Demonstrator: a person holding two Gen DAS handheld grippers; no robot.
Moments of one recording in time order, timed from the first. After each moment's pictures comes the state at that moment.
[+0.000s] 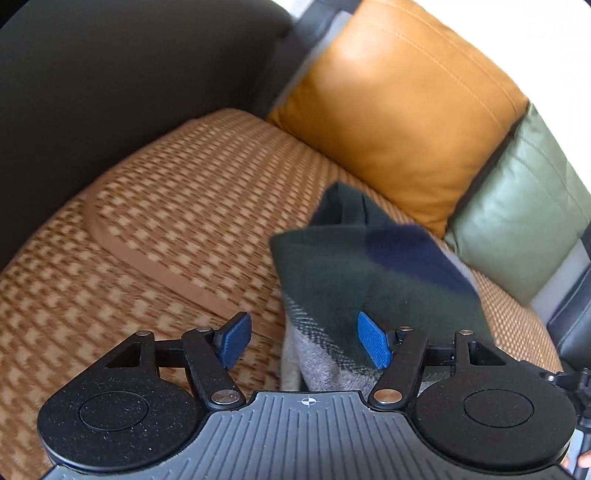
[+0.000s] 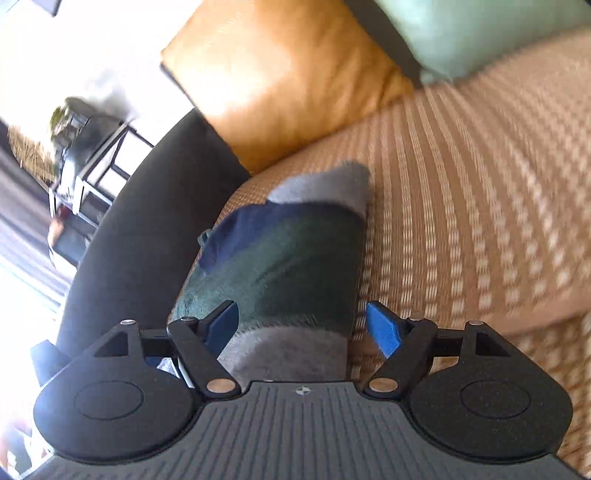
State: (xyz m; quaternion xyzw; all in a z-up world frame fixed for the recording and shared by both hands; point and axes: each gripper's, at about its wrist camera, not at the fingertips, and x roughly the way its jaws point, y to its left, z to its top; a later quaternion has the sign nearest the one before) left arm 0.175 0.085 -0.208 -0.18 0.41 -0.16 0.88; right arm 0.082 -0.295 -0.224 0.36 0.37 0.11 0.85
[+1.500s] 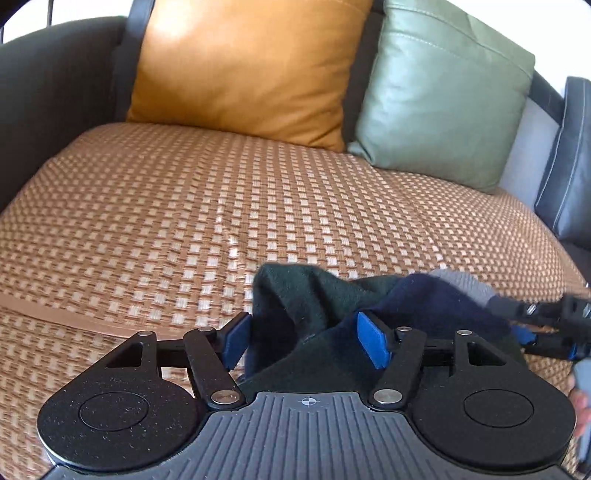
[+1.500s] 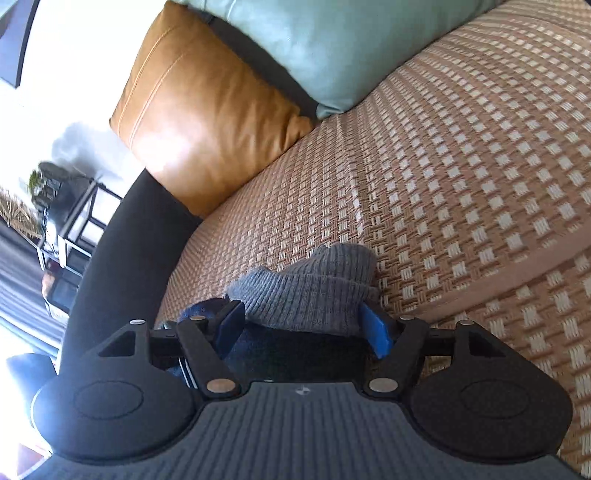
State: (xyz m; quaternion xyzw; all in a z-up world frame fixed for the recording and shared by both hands) left arm 0.136 -0.110 -0.192 -0.01 0.43 -0.24 0.87; right arm 0.035 -0.412 -0.249 0.40 0.35 0.06 0.84
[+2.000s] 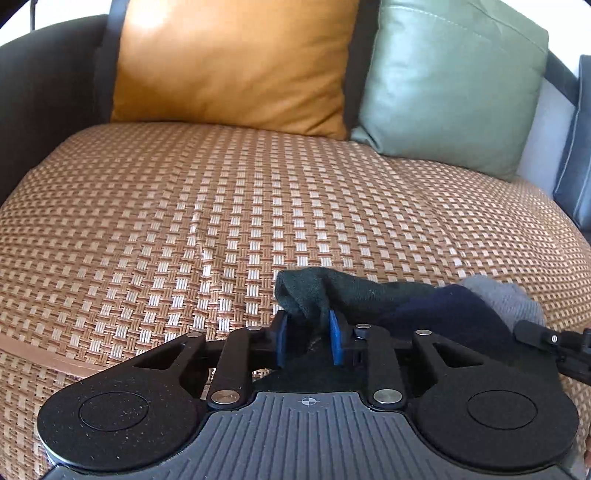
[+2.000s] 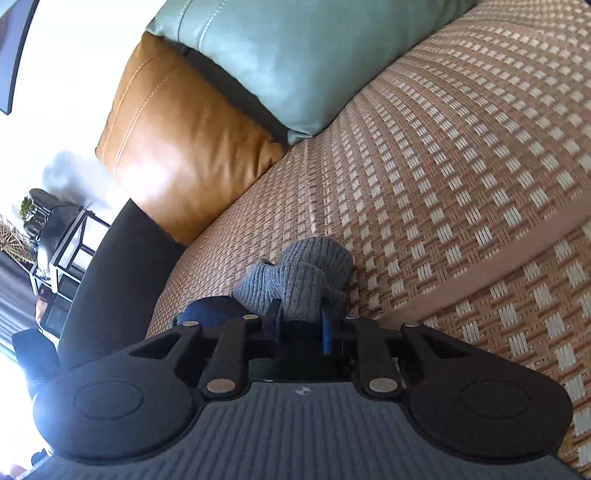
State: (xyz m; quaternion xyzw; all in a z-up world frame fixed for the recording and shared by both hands) left arm 0.161 -0.148 -0.216 0.02 0.44 -0.22 0.87; right arm 0.017 -0.433 -0.272 0.43 0.31 0.02 0.85
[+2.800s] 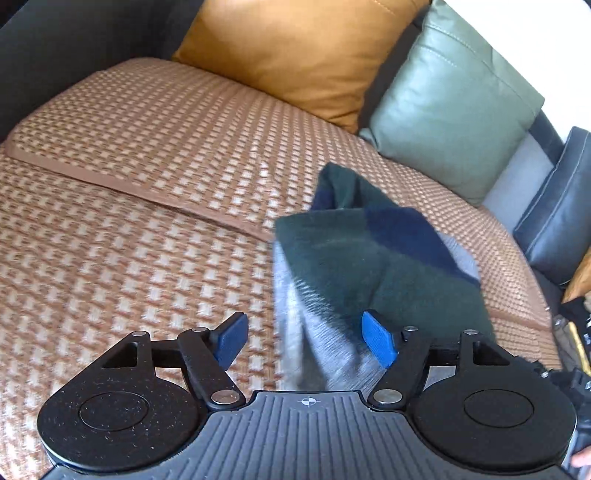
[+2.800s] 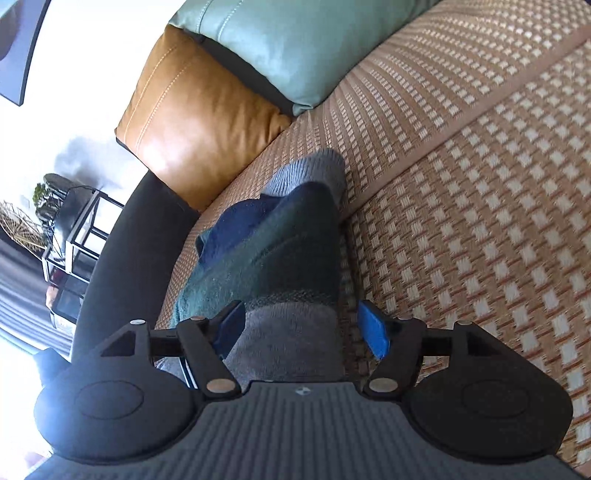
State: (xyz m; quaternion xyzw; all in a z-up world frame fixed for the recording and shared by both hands) left arm 0.074 -0.043 -0.207 -0.12 0.47 -0.23 0.84; right arm -0.103 -0.393 -0.238 0.44 0.33 0.02 0.83
